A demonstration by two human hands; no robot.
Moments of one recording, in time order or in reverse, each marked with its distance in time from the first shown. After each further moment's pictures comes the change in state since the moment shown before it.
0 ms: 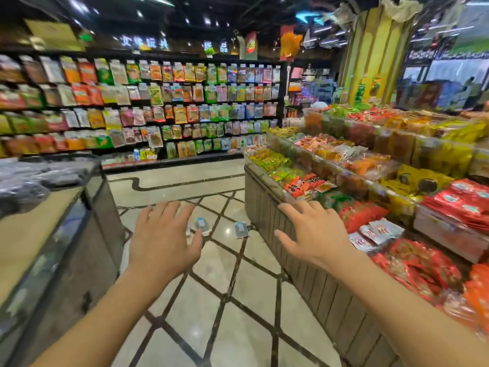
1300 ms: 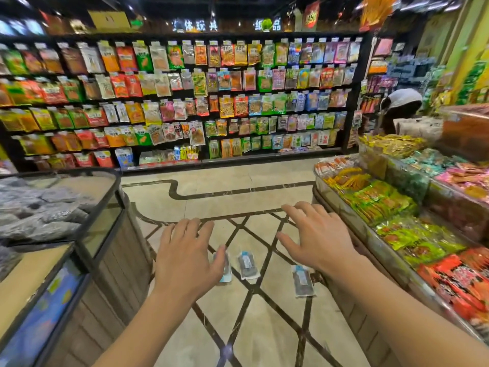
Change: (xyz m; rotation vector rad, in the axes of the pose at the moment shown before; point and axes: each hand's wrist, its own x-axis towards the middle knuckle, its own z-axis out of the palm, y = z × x) left_hand 0.512 -0.264 0.413 0.049 -0.120 -0.183; right_hand 0.722 -0.096 0.279 0.173 -0.011 -0.141
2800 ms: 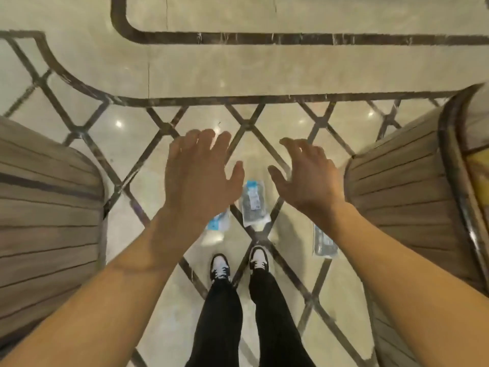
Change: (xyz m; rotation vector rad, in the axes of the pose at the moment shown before) left_hand 0.560 -0.145 0.609 -0.199 -0.419 -0.071; right_hand 0.647 0.018 0.554 0.172 -0.426 0.101
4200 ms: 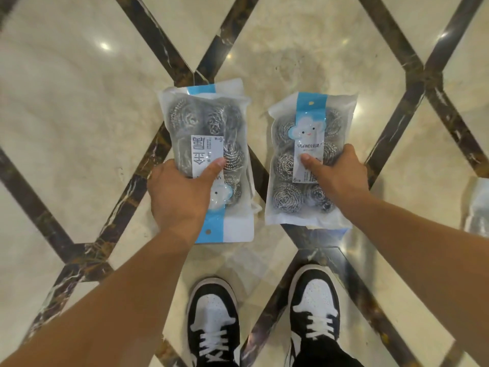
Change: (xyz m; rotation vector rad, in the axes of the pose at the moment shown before) left_hand -0.029 -0.144 0.689 -0.611 -0.094 -0.937; right_hand 0.121 0.158 0.669 0.574 -0.269 0.691
